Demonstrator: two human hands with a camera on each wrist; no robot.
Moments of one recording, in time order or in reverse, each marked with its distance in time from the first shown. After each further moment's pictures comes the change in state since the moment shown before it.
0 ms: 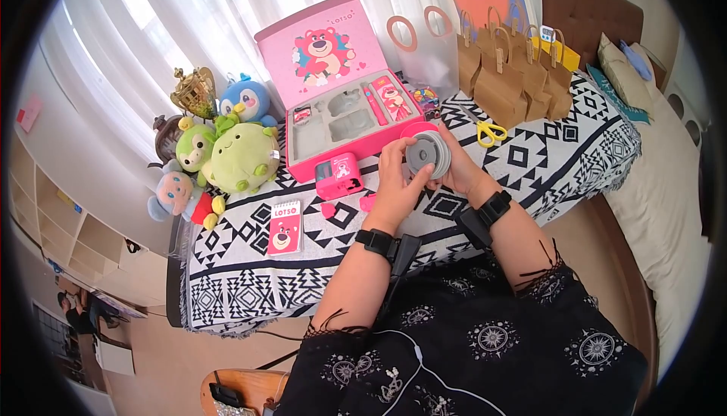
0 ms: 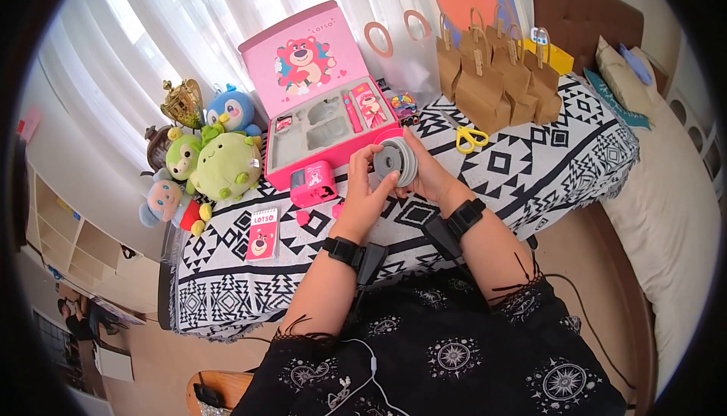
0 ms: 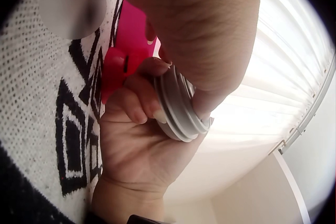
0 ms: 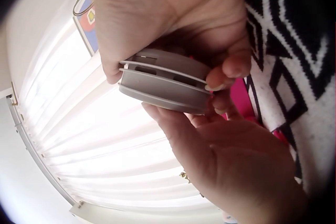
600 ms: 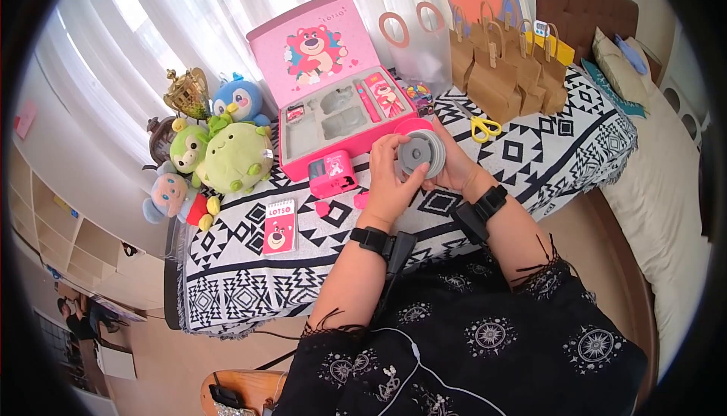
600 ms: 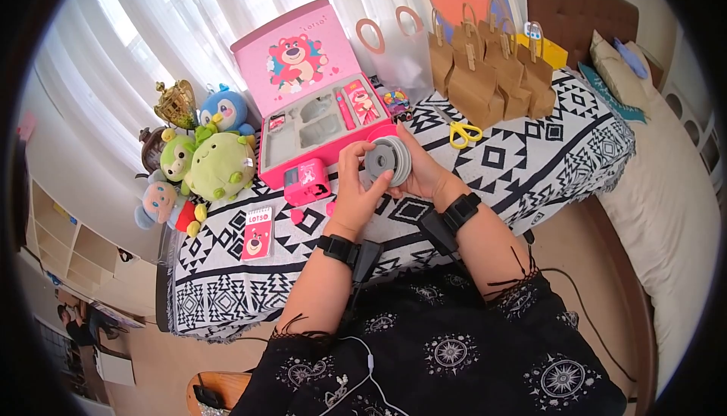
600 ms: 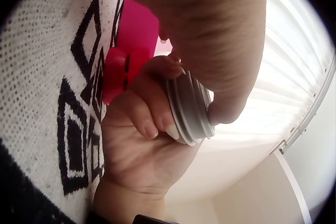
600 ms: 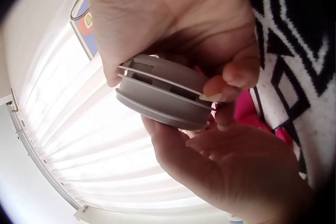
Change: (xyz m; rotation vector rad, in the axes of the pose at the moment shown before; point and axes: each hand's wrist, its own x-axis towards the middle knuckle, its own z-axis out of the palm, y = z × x) left_hand 0.002 0.009 -0.002 0.020 0.045 0.054; right_hand -0.002 -0.002 0.001 0.072 -0.073 0.084
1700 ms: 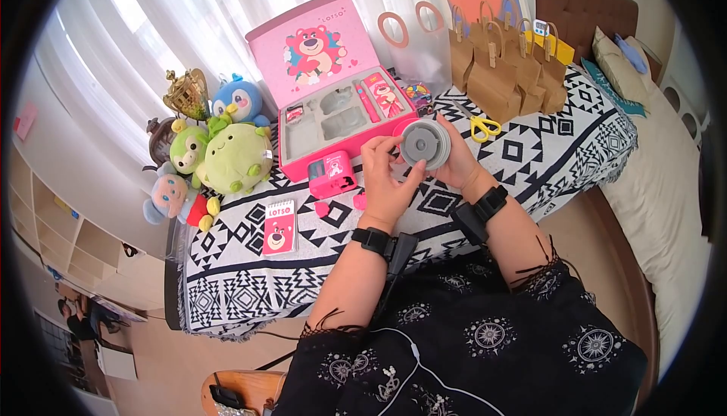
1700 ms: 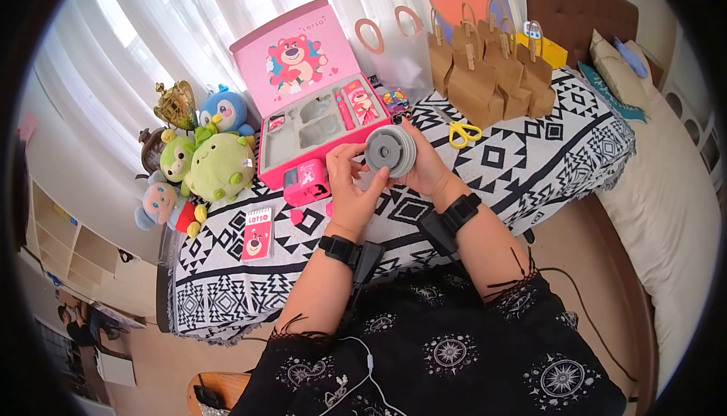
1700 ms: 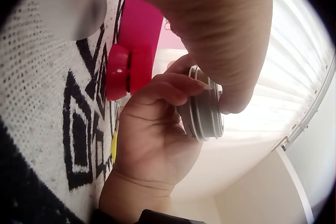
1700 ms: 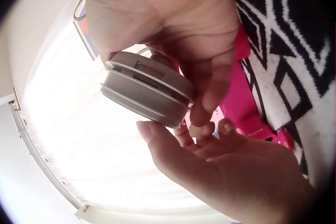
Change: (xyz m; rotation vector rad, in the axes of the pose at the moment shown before) left_hand -0.003 0.009 0.000 0.095 0.143 0.039; right_hand 0.001 -0.003 0.000 0.096 0.059 -0.168
